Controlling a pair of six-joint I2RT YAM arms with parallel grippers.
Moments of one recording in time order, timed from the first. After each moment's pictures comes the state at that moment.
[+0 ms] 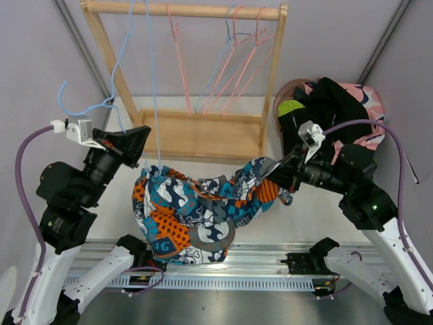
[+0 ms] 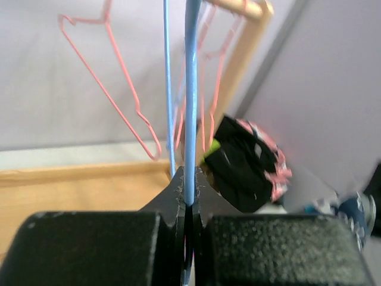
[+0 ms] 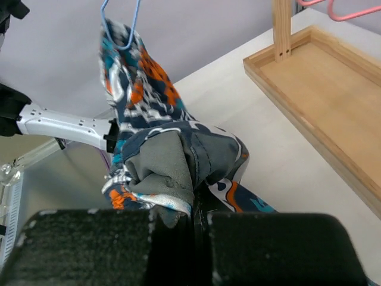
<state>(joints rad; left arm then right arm) -0.47 0.64 1.23 -0.38 0.05 -0.36 0.53 0.77 1.13 -0.45 -0.64 0.25</state>
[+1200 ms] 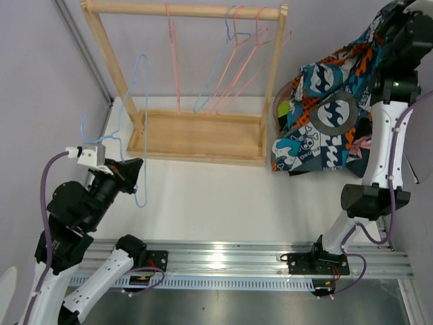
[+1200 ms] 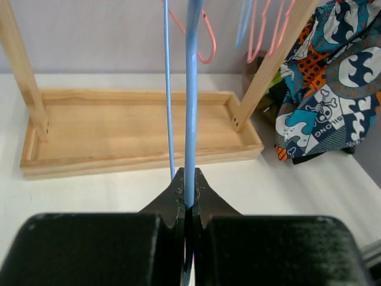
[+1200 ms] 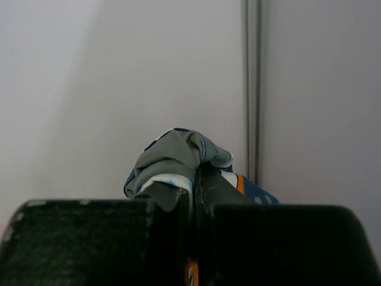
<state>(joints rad) -0.47 0.44 1.08 -0.65 -0.11 -0.26 -0.14 1.77 2.37 -0.21 0.17 0.07</state>
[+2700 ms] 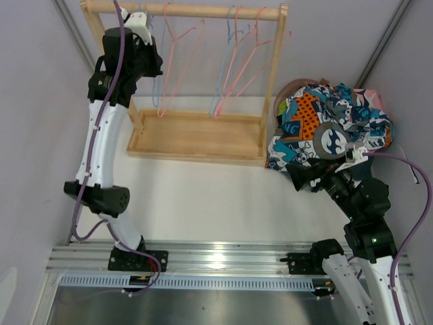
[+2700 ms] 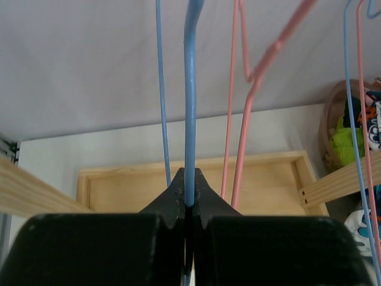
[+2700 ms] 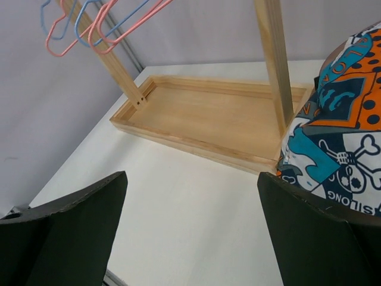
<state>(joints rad) -0.20 1.74 2.26 -0.77 0.02 -0.10 0.22 0.44 0.82 -0.37 -0.31 0.37</state>
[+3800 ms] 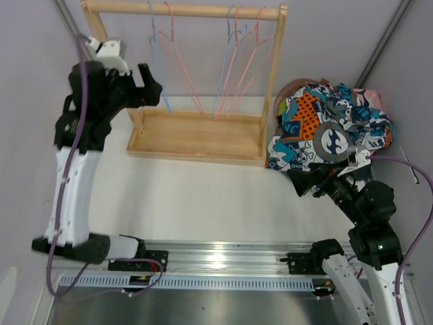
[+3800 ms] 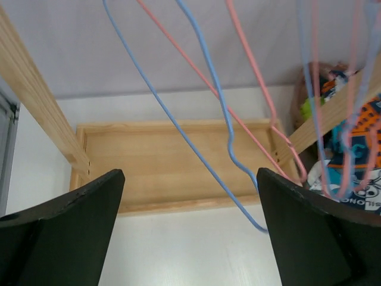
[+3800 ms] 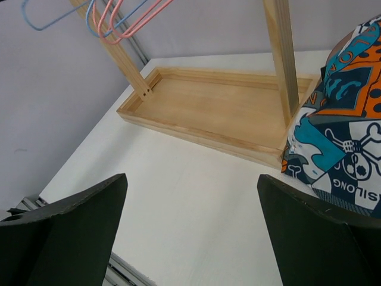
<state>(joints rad) -0.19 1.37 1.93 -0.81 0.05 -0.16 0.22 0.42 0.87 -0.48 -0.34 0.37</state>
